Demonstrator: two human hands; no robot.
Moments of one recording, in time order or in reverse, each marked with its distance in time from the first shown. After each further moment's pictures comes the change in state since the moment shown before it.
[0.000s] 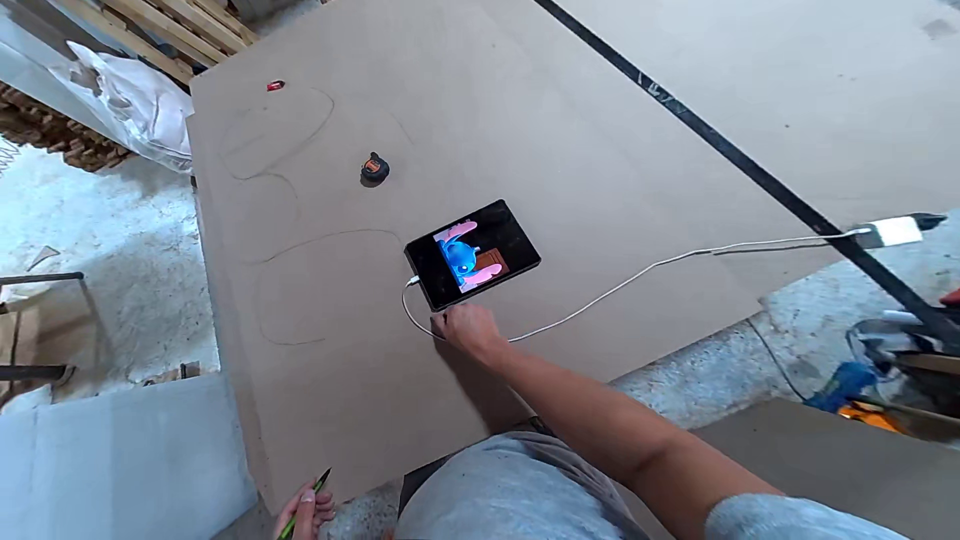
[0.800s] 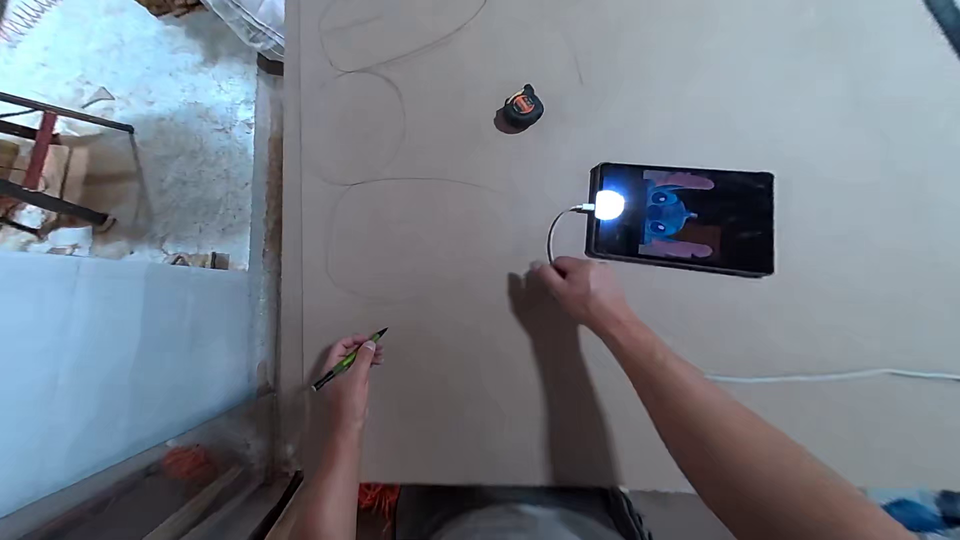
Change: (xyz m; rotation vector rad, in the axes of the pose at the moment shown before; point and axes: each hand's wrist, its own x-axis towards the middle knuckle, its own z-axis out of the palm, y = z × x) left_hand 0.180 0.034 0.068 -0.181 0.008 0.031; right_hand 0.086 -0.025 -0.049 0.128 0.234 -0.178
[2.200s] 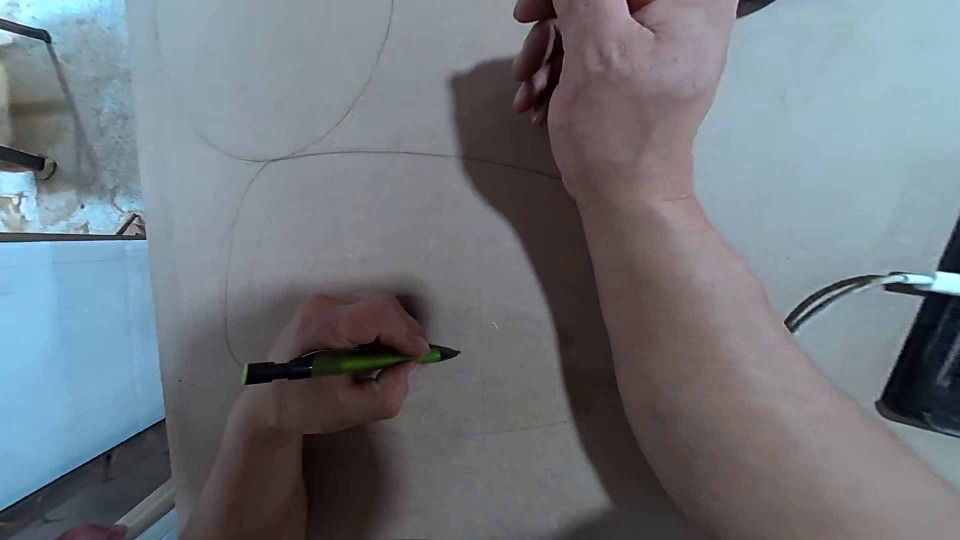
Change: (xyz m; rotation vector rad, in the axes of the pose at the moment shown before) left_hand 0.206 0.032 0.090 0.211 -0.913 0.516; right_hand 0.257 -0.133 0.061 0.901 0.417 -0.385
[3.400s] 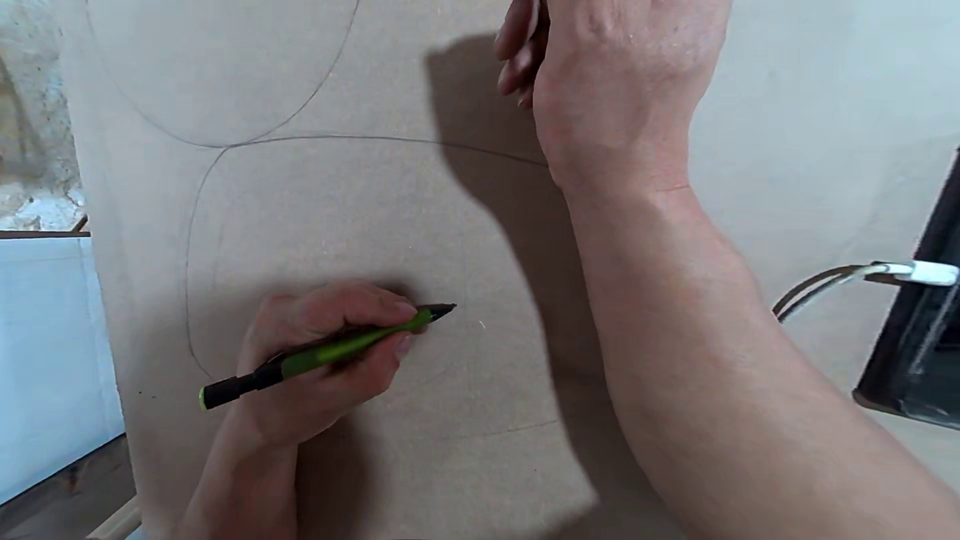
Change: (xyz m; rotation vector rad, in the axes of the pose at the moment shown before) left_hand 0.005 0.001 0.018 0.039 0.248 -0.008; right_hand -0.001 0.002 0.001 -0.063 0.021 -0.045
